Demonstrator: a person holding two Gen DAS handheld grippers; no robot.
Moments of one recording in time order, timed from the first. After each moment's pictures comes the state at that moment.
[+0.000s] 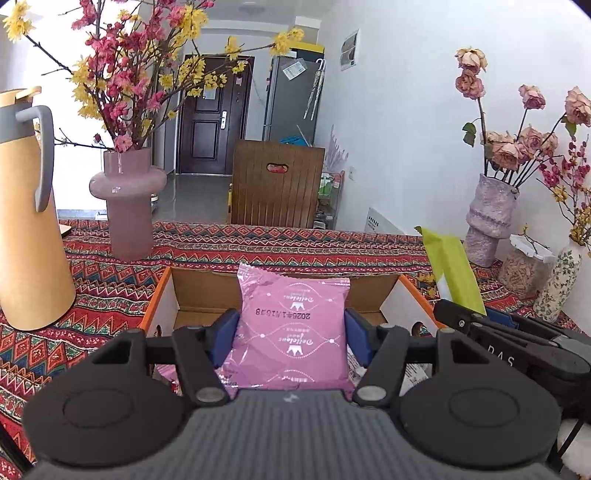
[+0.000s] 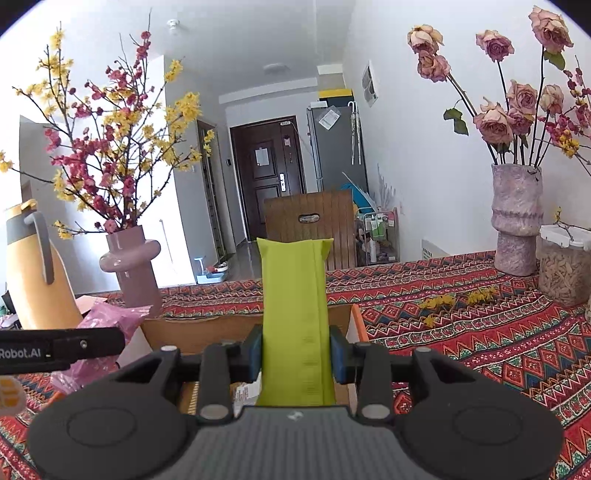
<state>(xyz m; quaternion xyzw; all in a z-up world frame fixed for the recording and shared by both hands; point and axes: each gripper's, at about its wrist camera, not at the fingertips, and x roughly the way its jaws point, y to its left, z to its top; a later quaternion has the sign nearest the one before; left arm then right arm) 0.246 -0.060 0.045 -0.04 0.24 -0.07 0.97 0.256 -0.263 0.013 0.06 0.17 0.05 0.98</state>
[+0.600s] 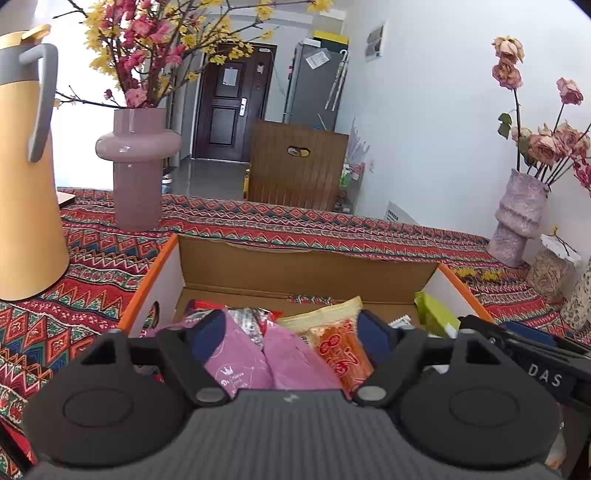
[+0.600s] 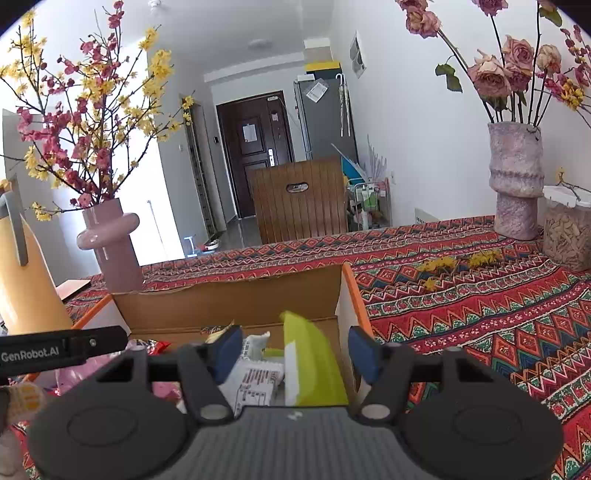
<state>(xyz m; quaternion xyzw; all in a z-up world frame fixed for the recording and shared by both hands) 0.278 -0.048 0.002 -0.07 0.25 -0.04 0.97 0.277 -0.266 -0.021 0.08 0.21 0.04 0.97</state>
